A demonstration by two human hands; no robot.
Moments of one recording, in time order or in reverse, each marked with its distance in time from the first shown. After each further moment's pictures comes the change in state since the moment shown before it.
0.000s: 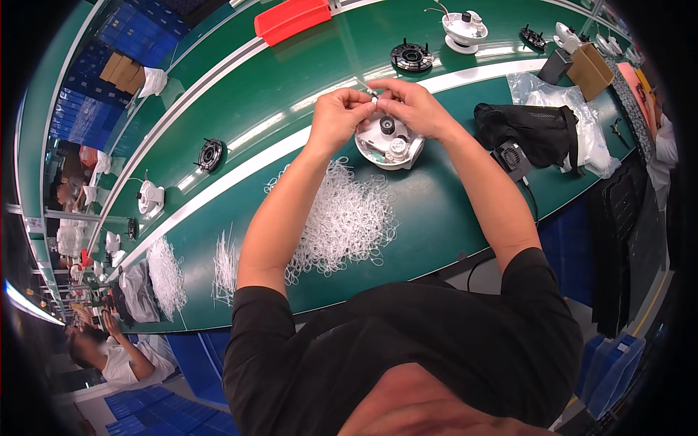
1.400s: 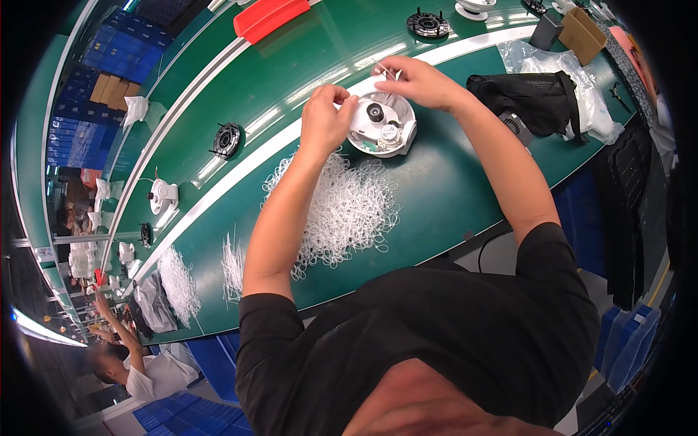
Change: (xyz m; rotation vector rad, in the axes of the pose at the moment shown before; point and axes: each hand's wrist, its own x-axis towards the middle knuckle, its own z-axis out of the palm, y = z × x) left_hand 0.018 -0.022 0.044 0.721 0.137 0.356; right_hand -0.004 0.029 -0.084 -0.251 -0.064 0.021
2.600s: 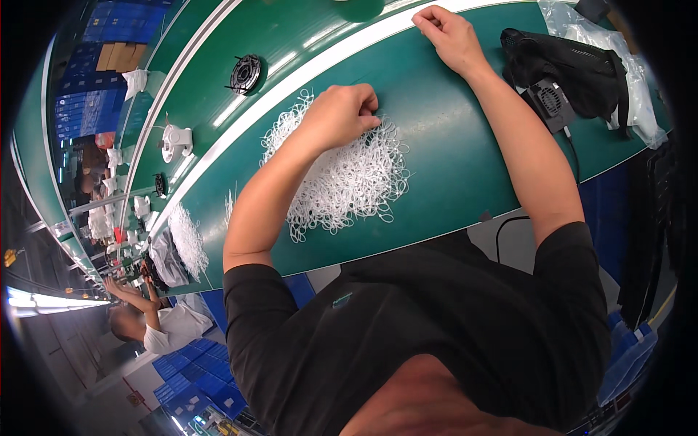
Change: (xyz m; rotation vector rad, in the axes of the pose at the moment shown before) left_hand 0.019 0.063 0.066 0.097 -0.724 -0.189; right_hand -0.014 0.122 -0.060 -0.006 0.465 0.175
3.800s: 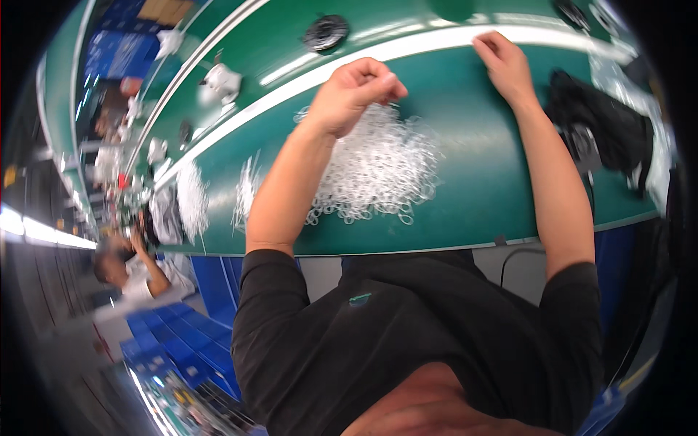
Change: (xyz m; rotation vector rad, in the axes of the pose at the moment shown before) left_hand -0.065 -0.041 -0.012 -1.187 0.216 0.104; right_hand -0.019 -0.006 0.018 0.078 -0.134 -0.063
